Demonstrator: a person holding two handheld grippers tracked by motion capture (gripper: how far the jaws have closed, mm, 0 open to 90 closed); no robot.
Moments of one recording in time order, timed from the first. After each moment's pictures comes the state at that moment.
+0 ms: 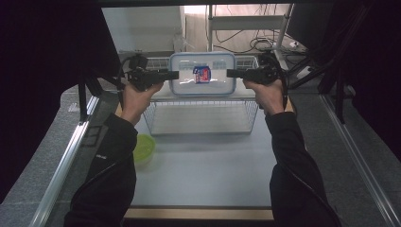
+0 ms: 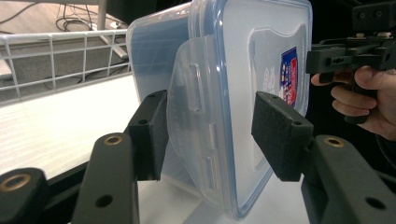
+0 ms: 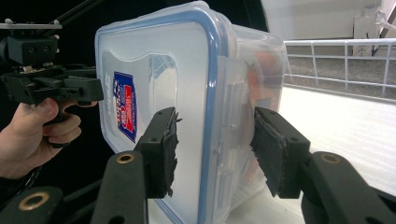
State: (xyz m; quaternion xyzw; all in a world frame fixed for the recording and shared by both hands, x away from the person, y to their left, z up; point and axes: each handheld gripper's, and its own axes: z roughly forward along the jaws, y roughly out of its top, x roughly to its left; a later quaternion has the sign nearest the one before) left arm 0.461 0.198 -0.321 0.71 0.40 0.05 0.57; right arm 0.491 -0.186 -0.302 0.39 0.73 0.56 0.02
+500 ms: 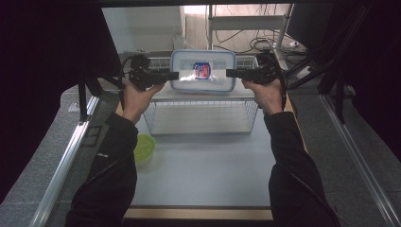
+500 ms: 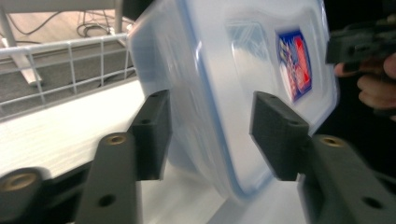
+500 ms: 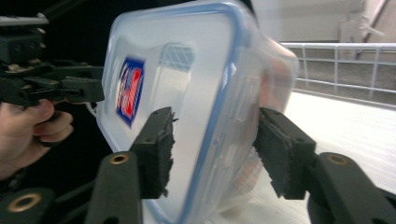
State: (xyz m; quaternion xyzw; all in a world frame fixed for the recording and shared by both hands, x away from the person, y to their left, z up) left arm 0.463 0.191 -0.322 0.74 0.40 0.10 0.53; right arm 0.491 -0.182 -0.301 0.40 0.74 0.54 0.05
